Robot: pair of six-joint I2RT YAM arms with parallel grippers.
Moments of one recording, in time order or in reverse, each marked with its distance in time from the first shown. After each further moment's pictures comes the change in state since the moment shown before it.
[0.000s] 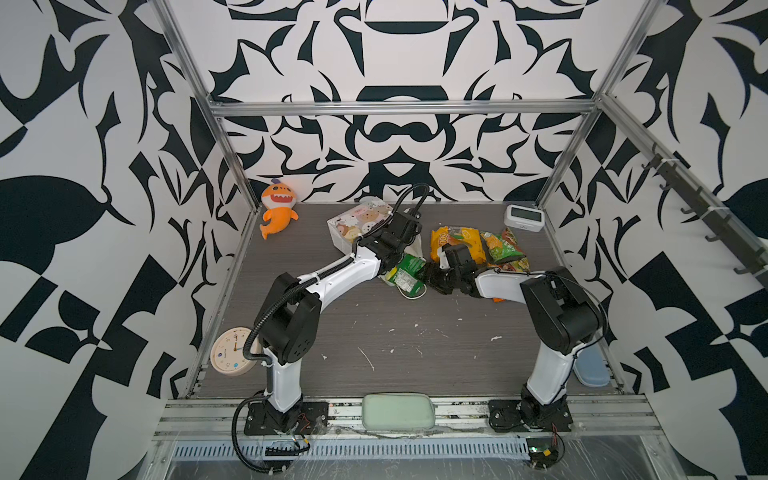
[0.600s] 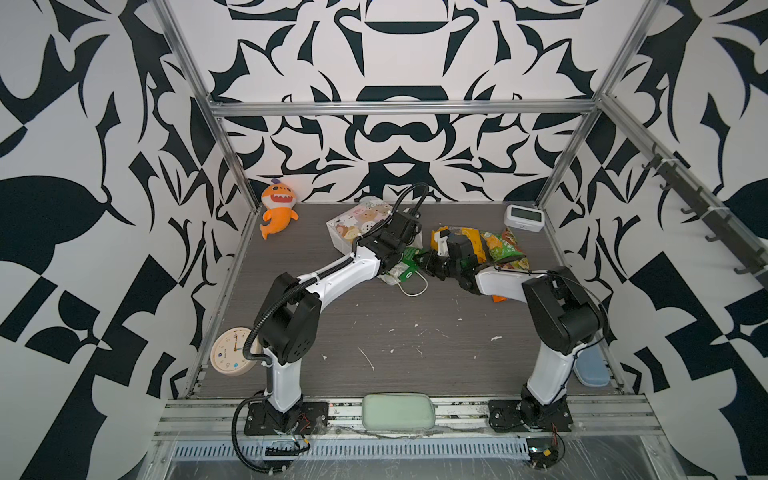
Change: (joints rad) left arm 0.000 0.000 0.000 0.001 0.003 0.000; right arm -0.002 -0.080 0.030 0.117 -0.042 0.063
